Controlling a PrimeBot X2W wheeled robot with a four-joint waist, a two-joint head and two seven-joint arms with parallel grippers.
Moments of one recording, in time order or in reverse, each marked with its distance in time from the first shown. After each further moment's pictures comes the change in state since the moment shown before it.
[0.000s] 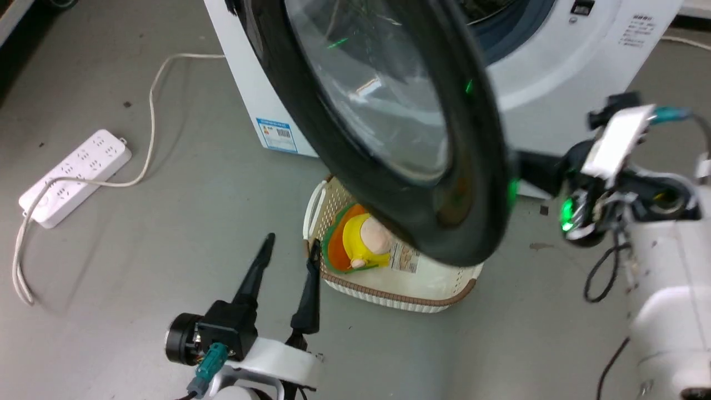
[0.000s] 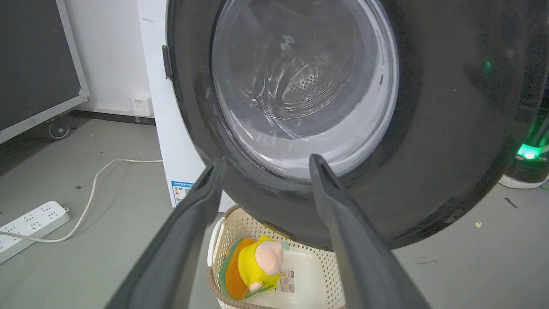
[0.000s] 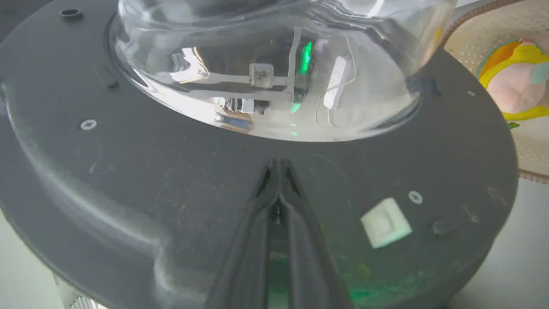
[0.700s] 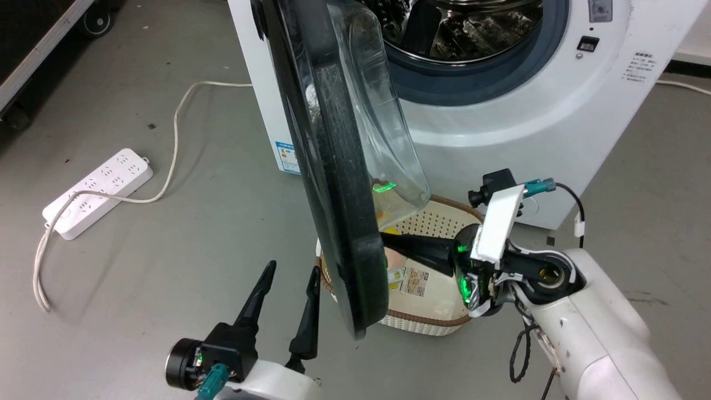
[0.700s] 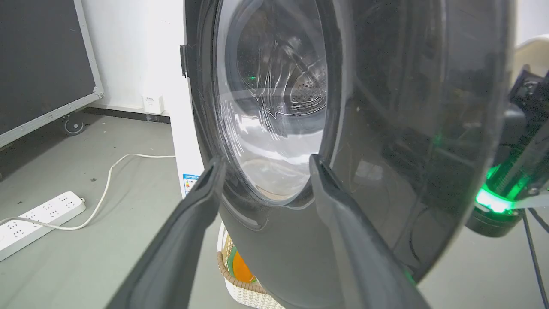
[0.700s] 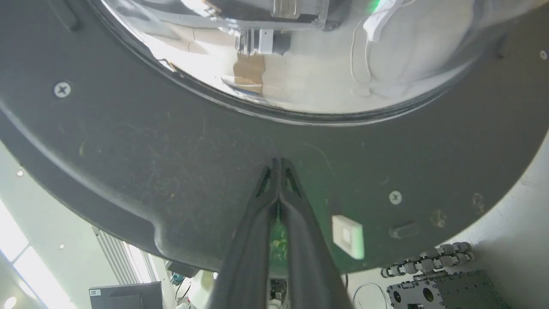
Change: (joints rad) left arm 0.065 0.000 0.001 0.018 0.009 -0.012 0.000; right arm 0.204 0.002 0.631 -0.120 0.458 0.000 -0.249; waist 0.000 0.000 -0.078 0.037
